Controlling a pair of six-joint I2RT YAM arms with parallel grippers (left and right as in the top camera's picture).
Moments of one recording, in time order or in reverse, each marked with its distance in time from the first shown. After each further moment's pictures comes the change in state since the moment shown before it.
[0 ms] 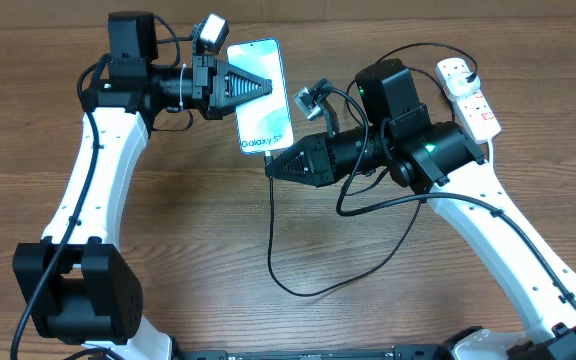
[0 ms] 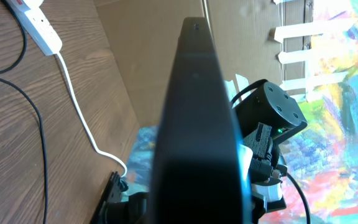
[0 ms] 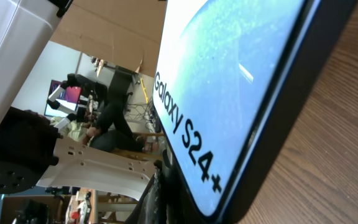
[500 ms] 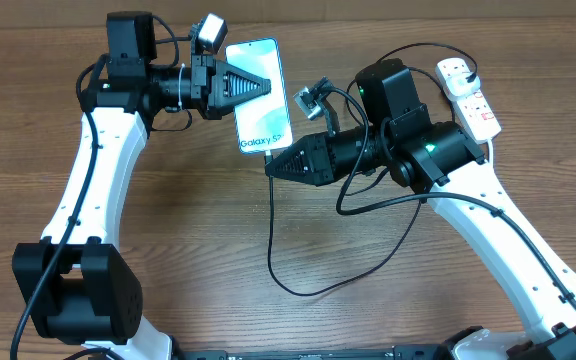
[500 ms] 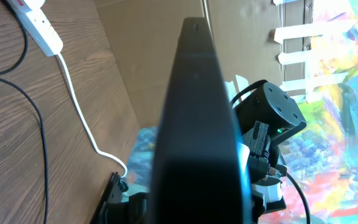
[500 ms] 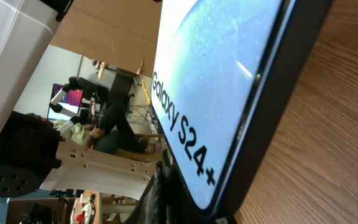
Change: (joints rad) left arm 0.000 0.000 0.000 0.000 0.000 0.000; right arm 0.000 0.000 0.000 0.002 0.000 0.023
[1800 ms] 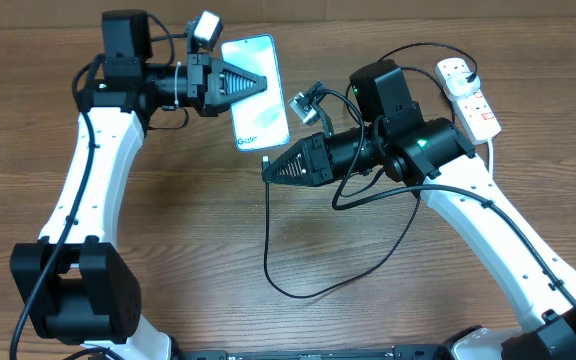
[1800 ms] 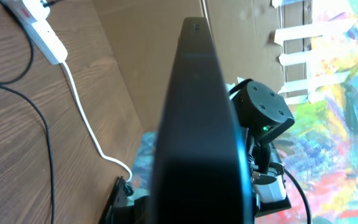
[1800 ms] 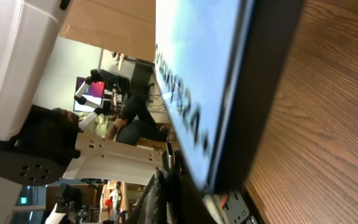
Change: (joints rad) left arm 0.027 0.002 0.000 0.024 0.000 0.008; right arm 0.000 0.038 0.000 -0.010 -0.099 0.029
